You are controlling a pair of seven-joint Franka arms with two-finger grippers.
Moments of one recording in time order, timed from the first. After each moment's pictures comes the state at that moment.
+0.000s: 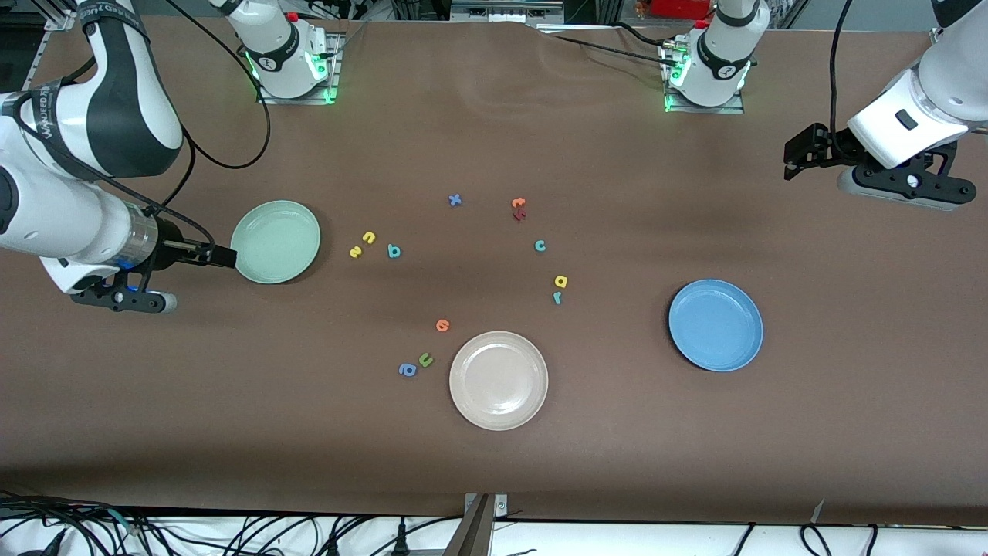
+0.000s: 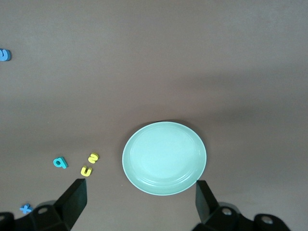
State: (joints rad) left arm -0.01 -0.02 -0.11 -1.65 -0.01 1.53 0.07; right arm -0.13 0.32 0.27 -1.57 -0.07 1.69 0.28
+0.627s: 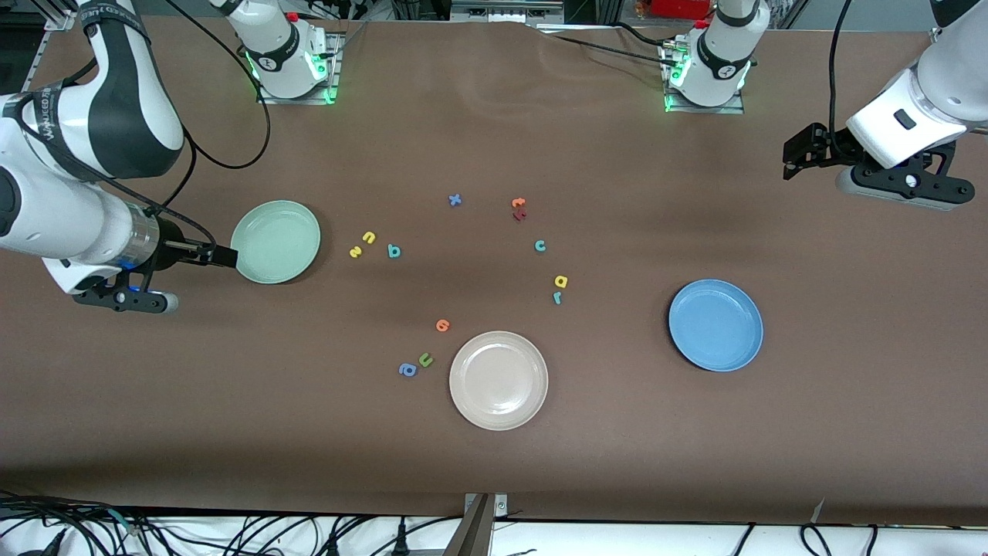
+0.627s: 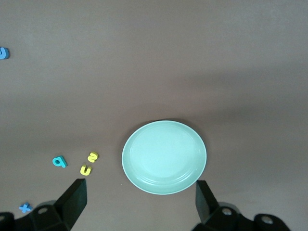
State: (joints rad) left arm -0.01 -0.02 -0.11 -1.65 -0.01 1.53 0.07; right arm -0.13 0.32 0.27 -1.57 -0.07 1.69 0.28
